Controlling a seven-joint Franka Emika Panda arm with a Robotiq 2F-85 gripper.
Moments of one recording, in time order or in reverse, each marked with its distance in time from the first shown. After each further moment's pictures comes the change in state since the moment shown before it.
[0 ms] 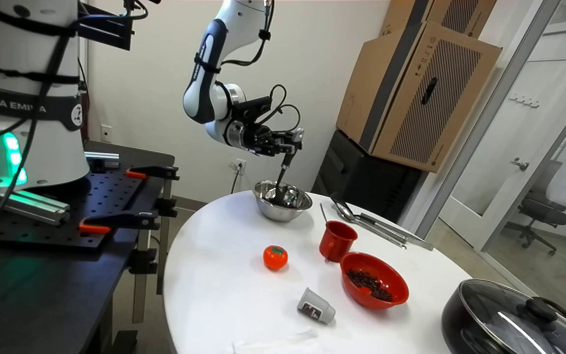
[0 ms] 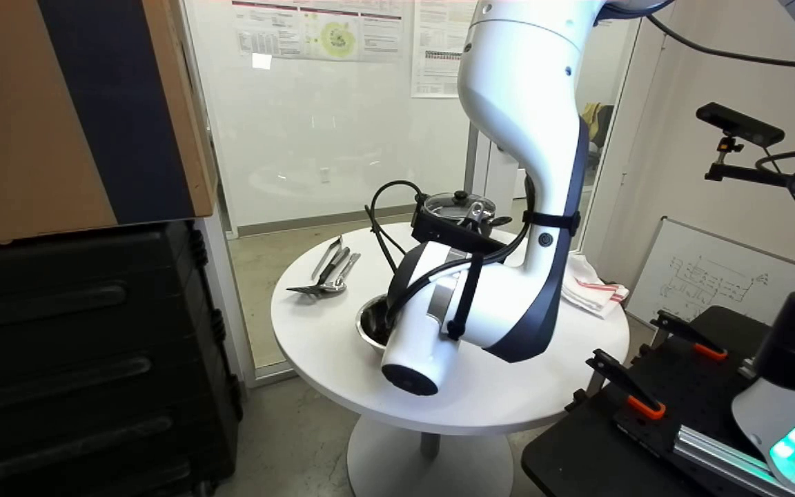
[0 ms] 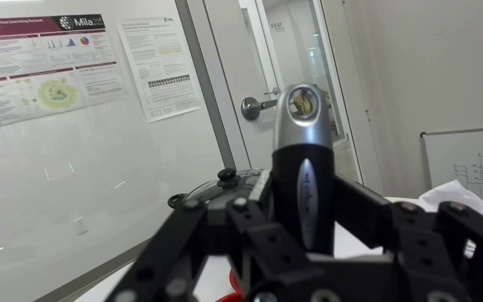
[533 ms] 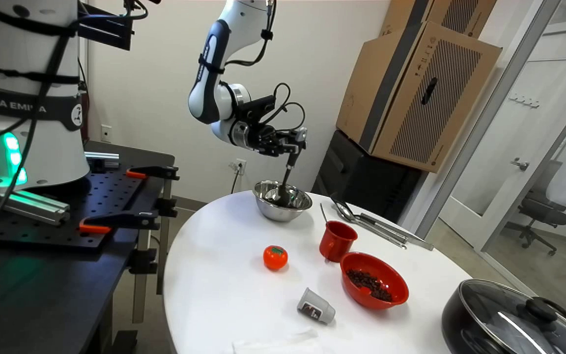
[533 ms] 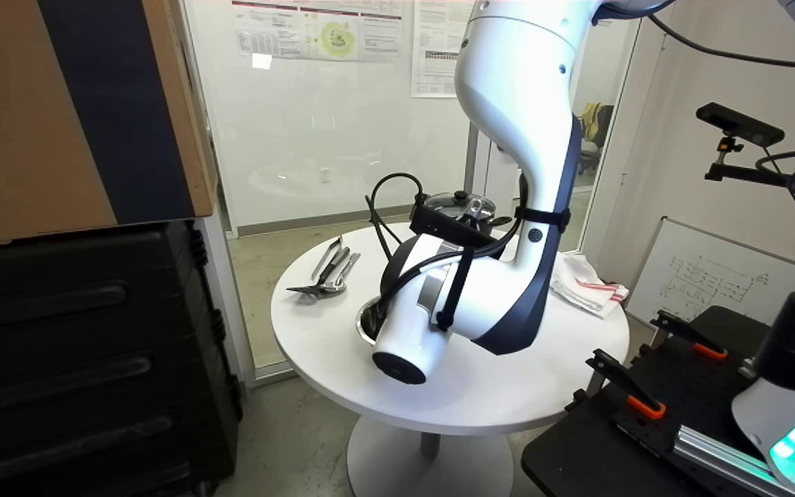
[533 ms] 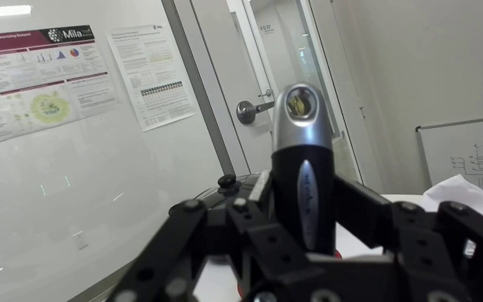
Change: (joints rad) arm -0.007 0.000 -0.009 0.032 0.009 0.000 0.030
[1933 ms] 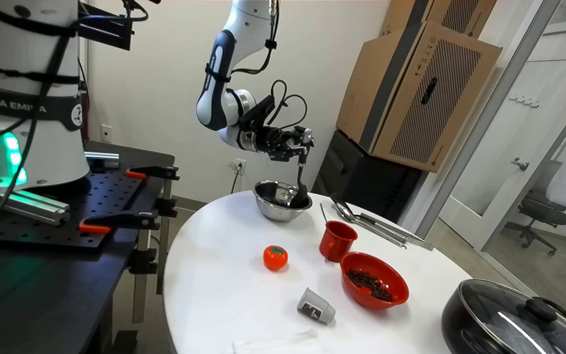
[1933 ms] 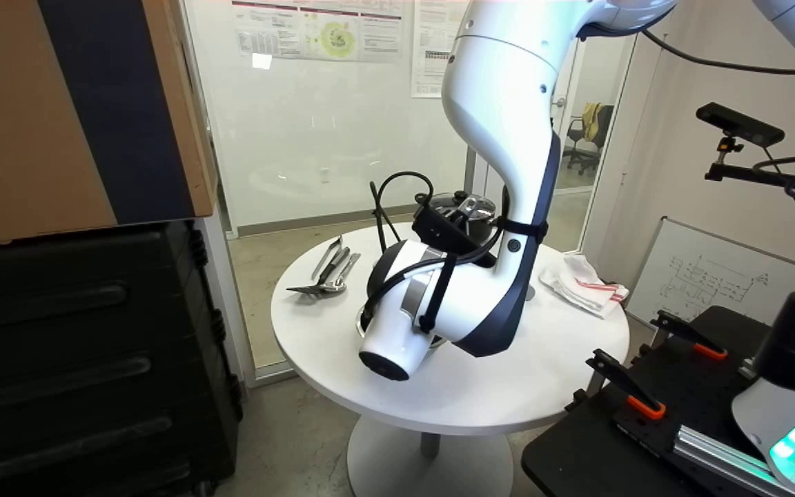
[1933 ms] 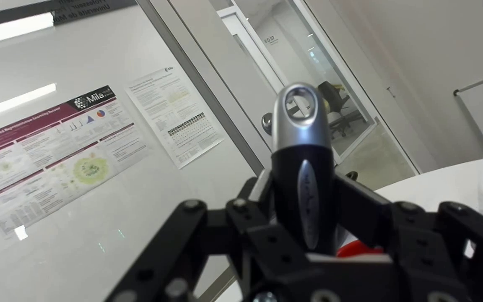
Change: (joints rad) arm 0.015 0.058 -0.028 0.090 -0.038 -0.047 0.240
